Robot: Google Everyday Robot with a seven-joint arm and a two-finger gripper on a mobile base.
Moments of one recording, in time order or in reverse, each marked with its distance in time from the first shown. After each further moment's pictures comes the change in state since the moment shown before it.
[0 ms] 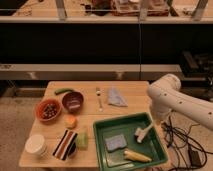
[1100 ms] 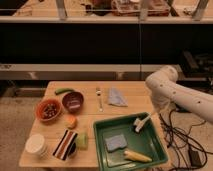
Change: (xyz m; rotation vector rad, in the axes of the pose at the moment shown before) arm 0.034 -0.066 -0.006 0.055 0.084 0.063
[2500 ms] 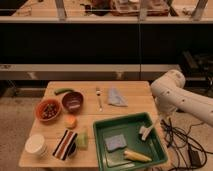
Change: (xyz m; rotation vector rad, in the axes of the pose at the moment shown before) arm 0.010 0.056 -0.011 -0.038 0.026 -0.042
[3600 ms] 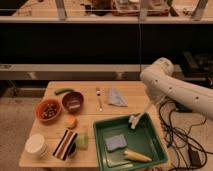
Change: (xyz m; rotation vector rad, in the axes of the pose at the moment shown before) arm -0.013 -0.081 -0.040 0.129 0.033 -0.051
